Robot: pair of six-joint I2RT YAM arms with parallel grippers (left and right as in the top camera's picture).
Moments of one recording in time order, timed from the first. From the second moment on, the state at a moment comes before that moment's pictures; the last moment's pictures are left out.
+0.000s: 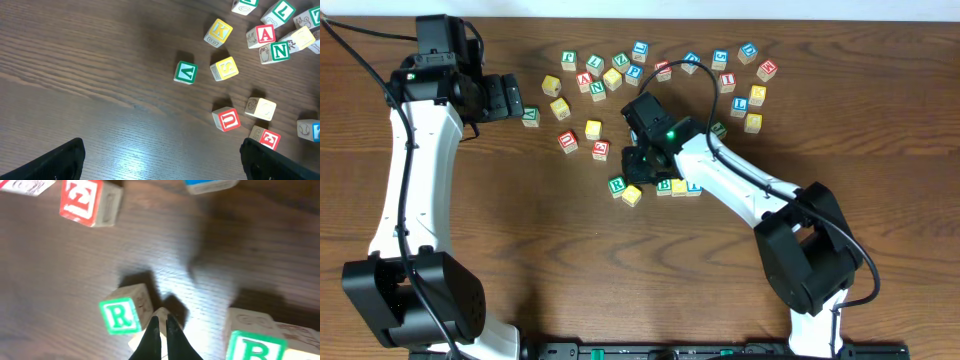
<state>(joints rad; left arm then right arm) 0.10 1.72 1.61 -0.96 -0.01 -0.11 0.66 2.04 1.50 -0.69 -0.16 0.53</state>
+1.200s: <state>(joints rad) 0.10 1.72 1.61 -0.96 -0.01 -0.11 0.74 2.04 1.52 -0.66 -0.19 0.43</state>
